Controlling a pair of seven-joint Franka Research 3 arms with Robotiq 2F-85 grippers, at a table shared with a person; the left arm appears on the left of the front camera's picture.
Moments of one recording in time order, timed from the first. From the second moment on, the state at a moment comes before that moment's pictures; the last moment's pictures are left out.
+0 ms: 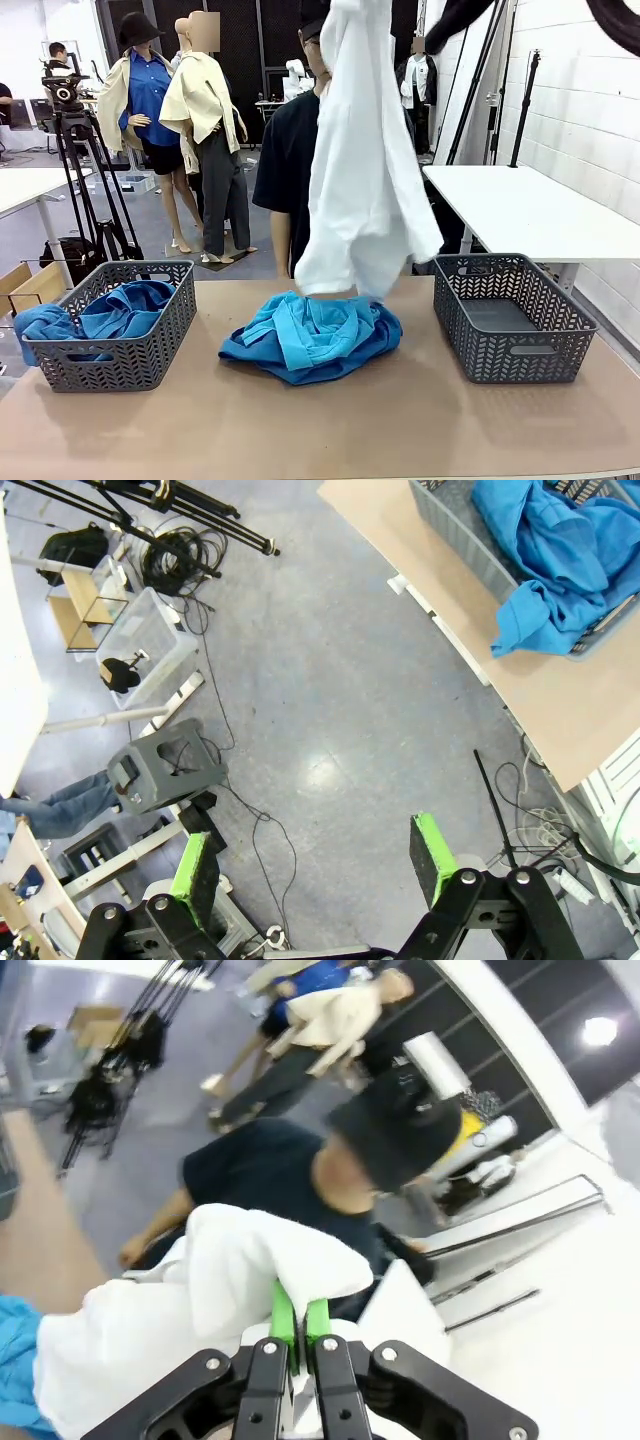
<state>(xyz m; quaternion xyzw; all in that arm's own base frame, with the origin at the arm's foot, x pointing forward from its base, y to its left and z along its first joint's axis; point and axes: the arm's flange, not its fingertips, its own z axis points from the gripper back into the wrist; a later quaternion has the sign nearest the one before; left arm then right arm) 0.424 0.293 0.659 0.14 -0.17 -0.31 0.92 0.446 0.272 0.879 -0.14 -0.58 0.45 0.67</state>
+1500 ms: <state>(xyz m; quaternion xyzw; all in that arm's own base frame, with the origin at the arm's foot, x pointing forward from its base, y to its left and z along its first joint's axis) 0.424 0.293 0.659 0.14 -0.17 -0.31 0.92 0.421 0.307 0.968 -0.25 -0.63 0.37 0.64</state>
